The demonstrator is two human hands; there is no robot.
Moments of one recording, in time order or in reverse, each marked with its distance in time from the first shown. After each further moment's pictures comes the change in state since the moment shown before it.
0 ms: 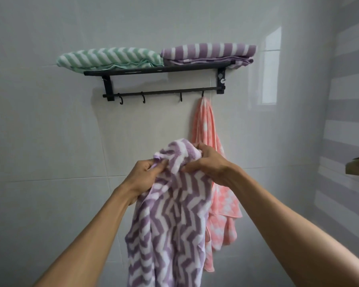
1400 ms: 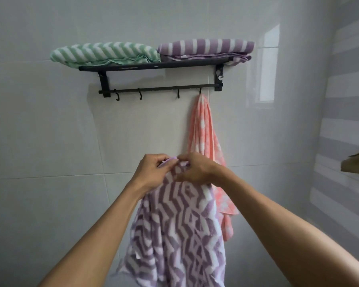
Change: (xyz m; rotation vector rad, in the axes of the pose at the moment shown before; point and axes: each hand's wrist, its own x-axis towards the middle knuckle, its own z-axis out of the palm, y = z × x) left_hand 0.020 -0.009 0.024 0.237 0.077 0.206; right_hand -0.004 -0.004 0.018 -0.755 -0.032 -0.127
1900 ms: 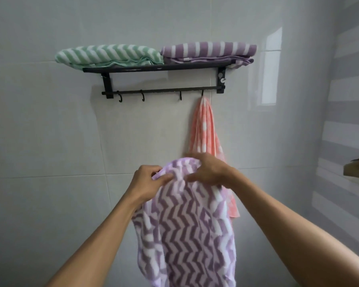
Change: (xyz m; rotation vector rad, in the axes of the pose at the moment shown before) left_hand -0.017 -0.025 -0.009 0.112 0.008 -0.041; right_hand -0.007 0.017 -0.012 0.002 0.001 0.085
